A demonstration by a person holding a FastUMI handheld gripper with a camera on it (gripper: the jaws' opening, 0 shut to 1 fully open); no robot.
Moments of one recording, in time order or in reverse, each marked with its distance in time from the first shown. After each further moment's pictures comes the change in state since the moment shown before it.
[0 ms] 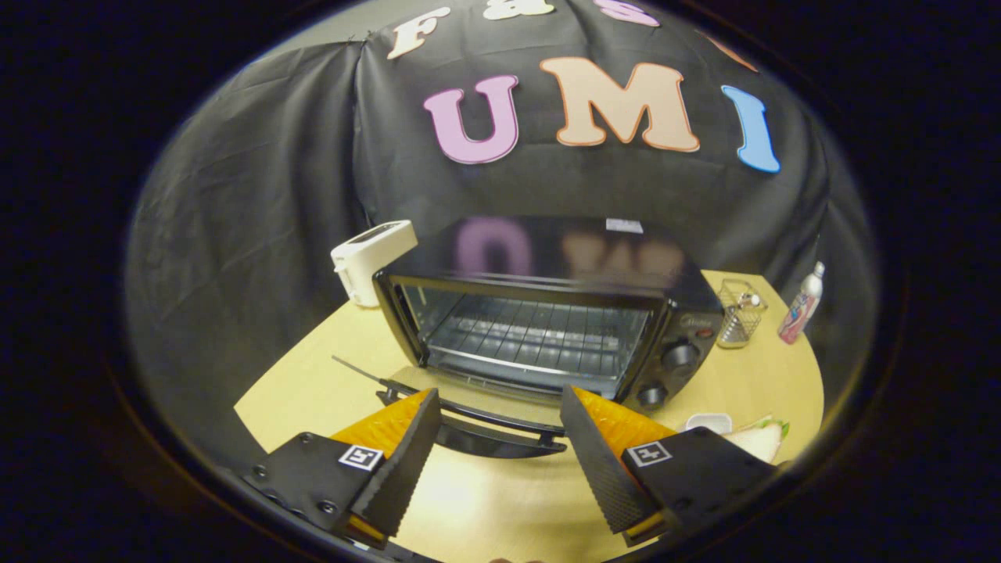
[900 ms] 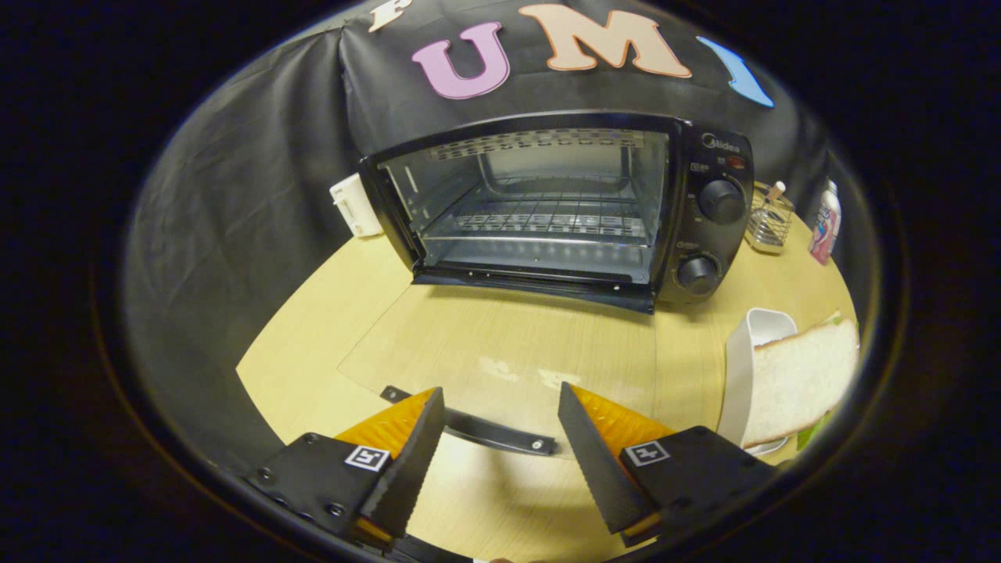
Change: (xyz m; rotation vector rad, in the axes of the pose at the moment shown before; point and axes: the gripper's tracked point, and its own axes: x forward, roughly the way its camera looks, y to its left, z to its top) arm 0.022 -0.007 -0.108 0.059 0.161 0.060
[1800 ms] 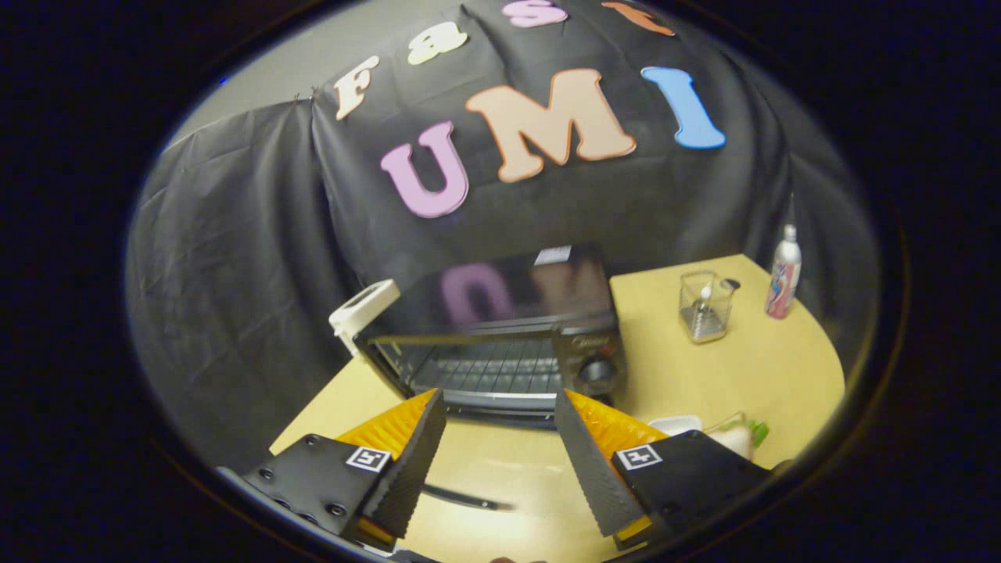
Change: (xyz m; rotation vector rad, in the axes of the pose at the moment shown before) arm -0.107 -0.073 0.164 0.148 -0.373 -0.026
